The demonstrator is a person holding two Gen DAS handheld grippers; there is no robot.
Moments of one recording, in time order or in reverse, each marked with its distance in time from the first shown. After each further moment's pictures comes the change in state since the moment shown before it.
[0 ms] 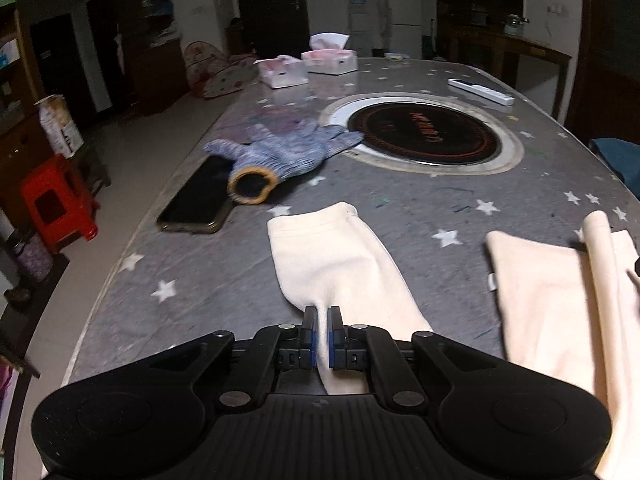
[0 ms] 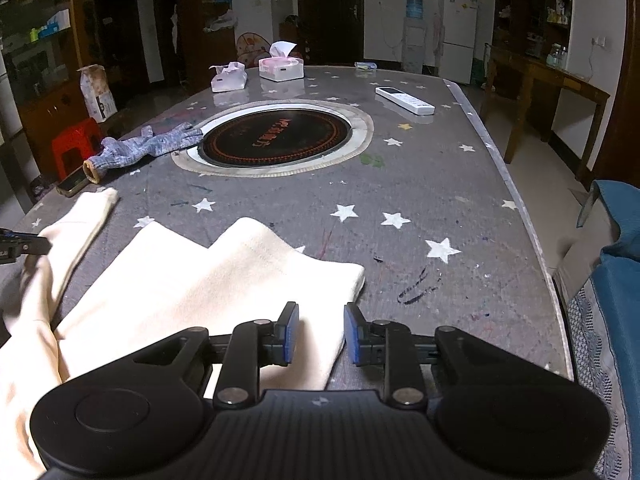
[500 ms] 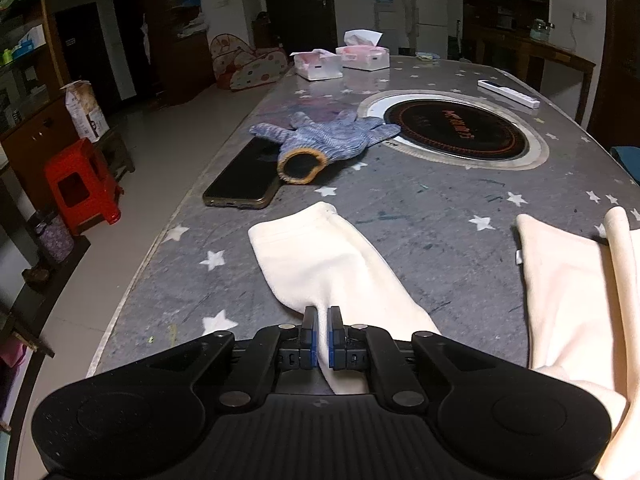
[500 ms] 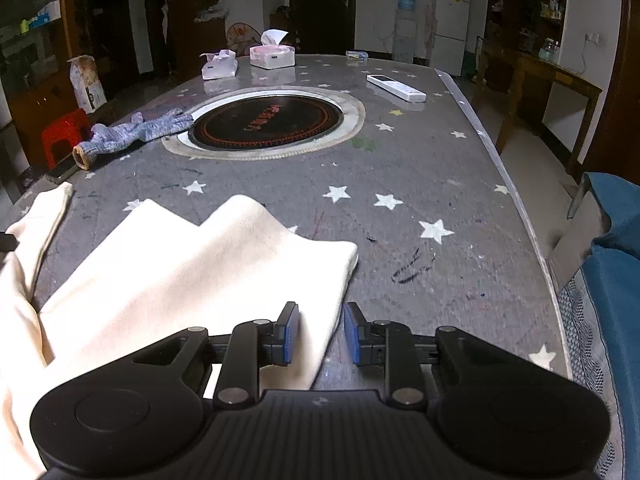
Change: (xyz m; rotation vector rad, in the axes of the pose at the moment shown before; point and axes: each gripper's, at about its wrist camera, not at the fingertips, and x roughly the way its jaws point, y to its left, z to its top) left arm -0.015 0.021 -0.016 -0.046 0.008 0.052; right arm 0.004 0.003 -0.009 0.000 0.030 -0.037
